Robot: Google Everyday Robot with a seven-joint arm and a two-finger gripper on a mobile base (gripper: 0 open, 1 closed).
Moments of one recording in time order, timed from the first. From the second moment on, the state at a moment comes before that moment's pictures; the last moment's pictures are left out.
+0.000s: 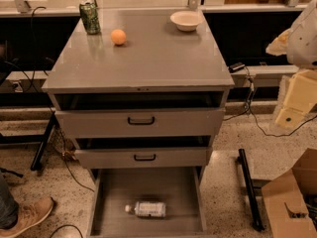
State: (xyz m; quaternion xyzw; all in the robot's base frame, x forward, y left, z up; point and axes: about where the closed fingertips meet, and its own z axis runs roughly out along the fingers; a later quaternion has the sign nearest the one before) arm 0.438 -0.216 0.977 -0.60 0.78 -0.04 0.16
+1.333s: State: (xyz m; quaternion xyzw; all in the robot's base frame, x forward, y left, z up) arm 0.418 -0.139 0.780 -0.58 0.78 0.13 0.19
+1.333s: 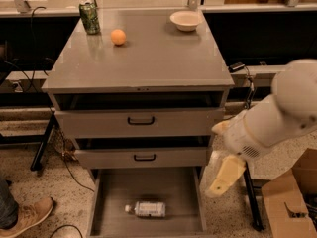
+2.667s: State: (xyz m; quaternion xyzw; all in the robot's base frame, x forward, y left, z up) arm 0.422 -0.115 0.704 -0.57 0.77 0.17 0.22
